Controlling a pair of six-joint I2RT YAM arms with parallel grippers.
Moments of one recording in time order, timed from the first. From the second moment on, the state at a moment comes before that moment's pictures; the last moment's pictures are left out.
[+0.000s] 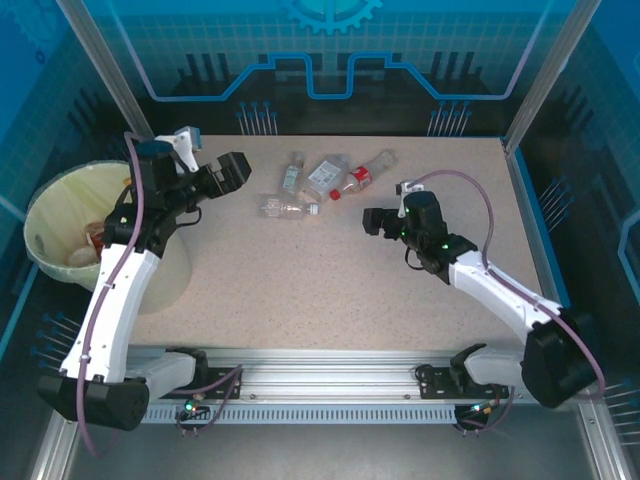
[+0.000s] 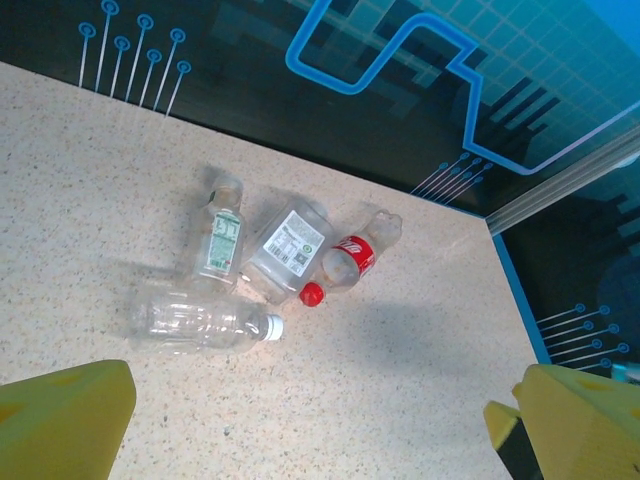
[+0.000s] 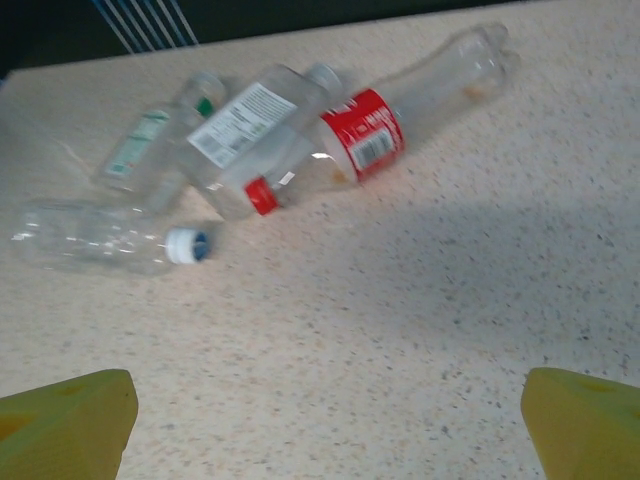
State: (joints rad) left arm -0.08 1.13 1.33 -0.62 0.28 -0.51; right arm 0.44 1.28 0.83 -0.14 0.12 0.38
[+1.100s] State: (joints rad) left arm -0.09 1.10 1.29 -0.66 0.18 -0.45; right arm 0.27 2.41 2.09 -0.65 -0.01 0.86
